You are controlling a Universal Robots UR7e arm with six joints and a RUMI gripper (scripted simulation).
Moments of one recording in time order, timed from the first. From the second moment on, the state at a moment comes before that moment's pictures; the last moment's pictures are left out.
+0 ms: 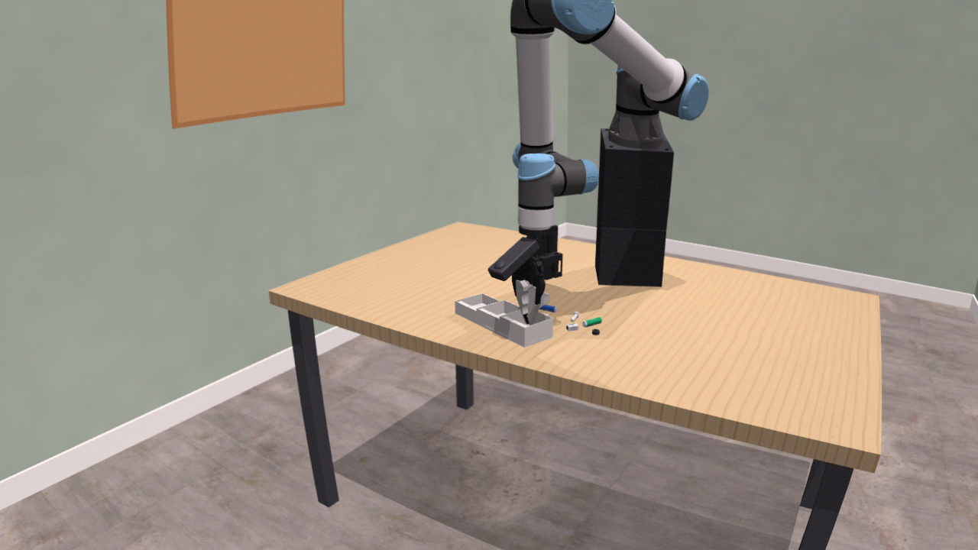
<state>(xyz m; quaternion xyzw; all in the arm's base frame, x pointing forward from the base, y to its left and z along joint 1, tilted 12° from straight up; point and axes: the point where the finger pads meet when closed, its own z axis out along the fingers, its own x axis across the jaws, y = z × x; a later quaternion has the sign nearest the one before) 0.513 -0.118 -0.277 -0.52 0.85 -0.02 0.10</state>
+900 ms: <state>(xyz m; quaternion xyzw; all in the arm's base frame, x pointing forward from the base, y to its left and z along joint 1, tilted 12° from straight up) 0.510 -0.119 -0.263 -0.52 0.85 -0.02 0.10</state>
